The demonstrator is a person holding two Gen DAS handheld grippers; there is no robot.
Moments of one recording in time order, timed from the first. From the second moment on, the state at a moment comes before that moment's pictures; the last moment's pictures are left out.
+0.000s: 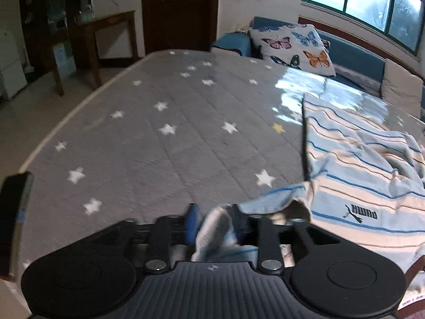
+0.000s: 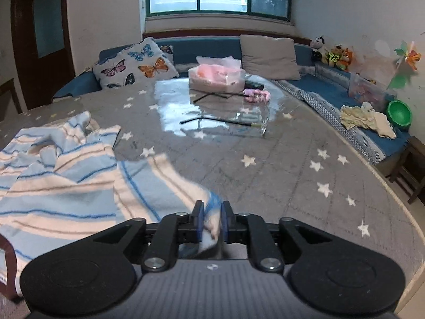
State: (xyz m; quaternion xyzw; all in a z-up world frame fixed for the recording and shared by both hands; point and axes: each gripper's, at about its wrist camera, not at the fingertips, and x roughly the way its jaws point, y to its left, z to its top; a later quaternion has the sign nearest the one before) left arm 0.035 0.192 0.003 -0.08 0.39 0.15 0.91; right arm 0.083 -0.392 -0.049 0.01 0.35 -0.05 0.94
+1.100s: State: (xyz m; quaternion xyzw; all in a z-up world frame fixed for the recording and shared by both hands) left arm 0.082 0.203 -0.010 0.03 0.40 0.23 0.89; right arm 0.151 -0.344 -0.055 -0.05 0.38 0.06 0.92
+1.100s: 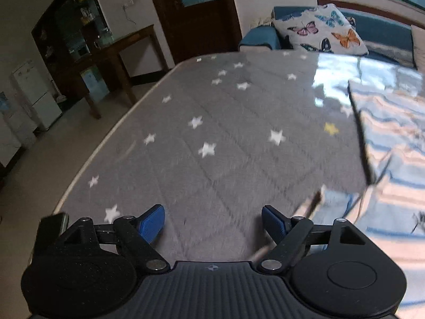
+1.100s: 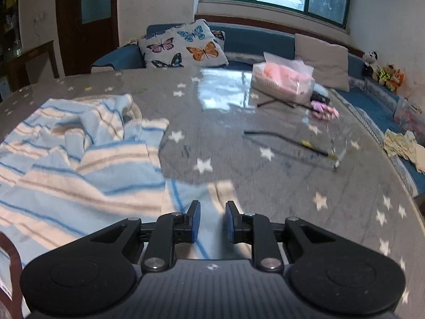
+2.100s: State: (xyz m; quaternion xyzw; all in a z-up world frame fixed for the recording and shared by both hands) left arm 0.287 0.095 -0.008 0.05 0.37 0.05 0.92; right arm 0.283 -0.277 -0.070 -0.06 0.40 0.16 0.90
